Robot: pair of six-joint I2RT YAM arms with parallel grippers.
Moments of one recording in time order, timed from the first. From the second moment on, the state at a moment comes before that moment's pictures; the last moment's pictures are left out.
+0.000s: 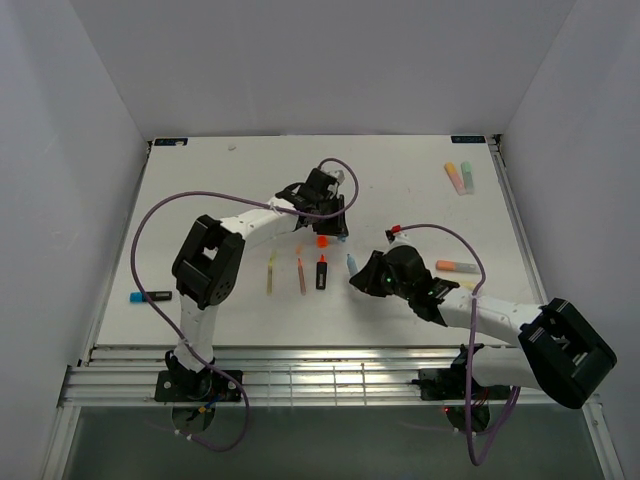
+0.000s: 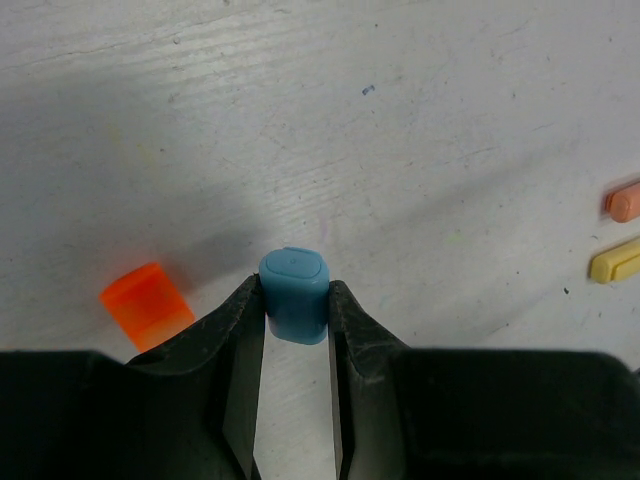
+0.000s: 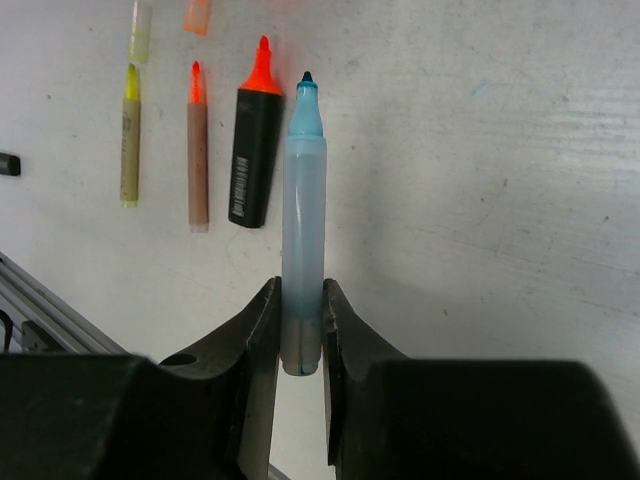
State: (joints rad) left arm -0.64 2.03 1.51 -0.34 0.15 -0.52; right arm 0.74 1.23 0.45 0.21 -0.02 0.80
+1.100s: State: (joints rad) left arm -0.67 2.19 1.70 -0.60 -0.02 -0.60; right arm 0.71 1.29 0.36 0.32 -0.07 0.81
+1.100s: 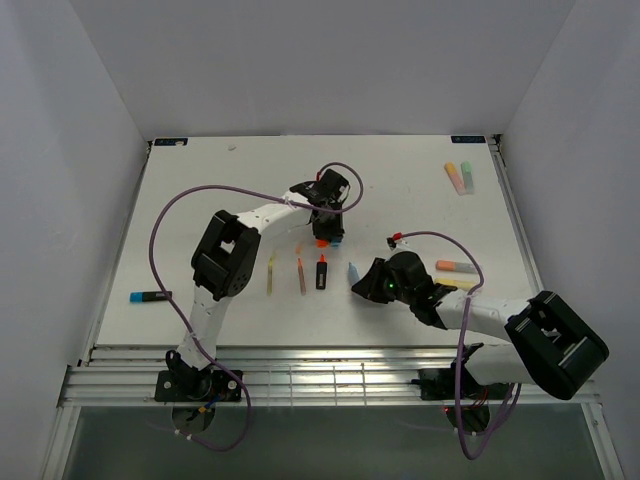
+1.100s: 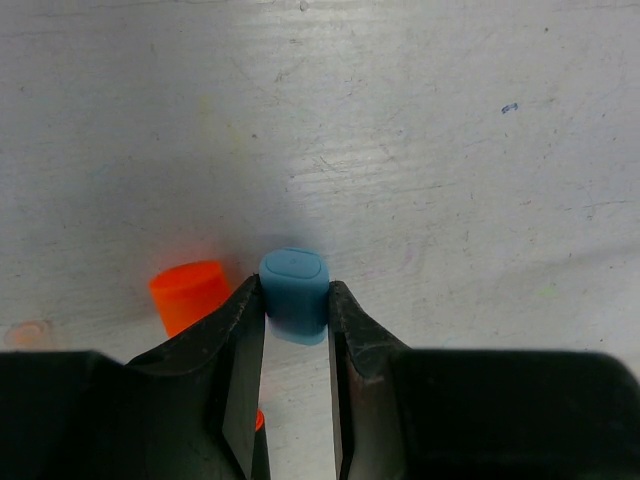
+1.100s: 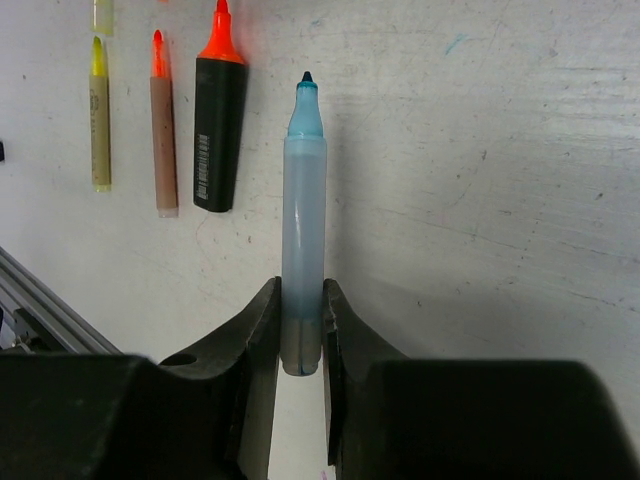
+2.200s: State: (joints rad) left arm -0.68 2.22 1.82 -0.64 -0.05 -0.62; right arm 0.71 1.45 0.40 0.45 -0.13 0.82
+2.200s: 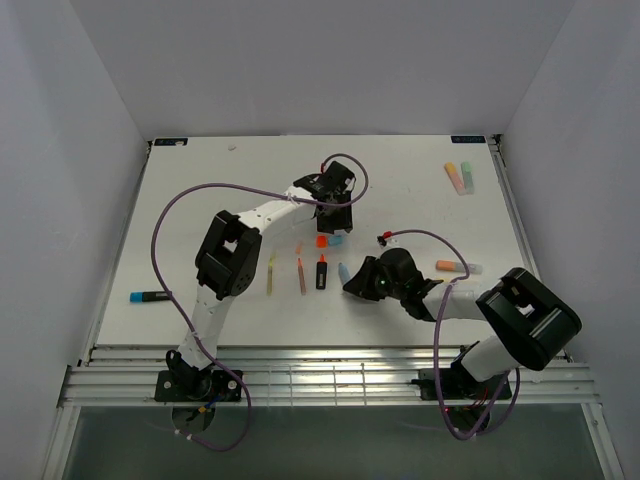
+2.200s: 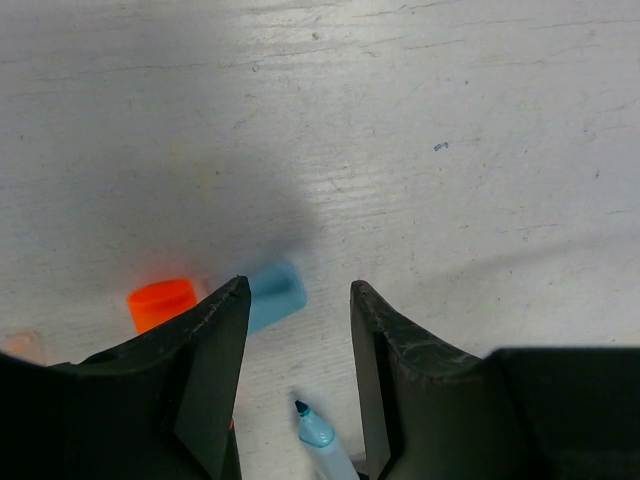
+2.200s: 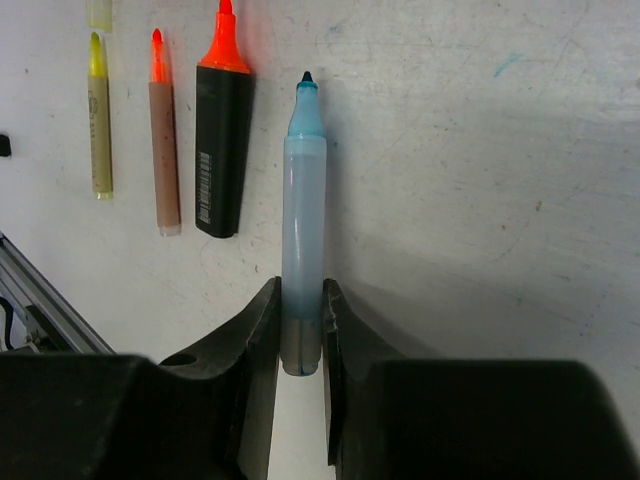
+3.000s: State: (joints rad) left arm -0.67 1.93 1.70 -0.70 -0.18 -0.63; right arm 0.72 1.63 0.47 0.61 -0.15 0.89
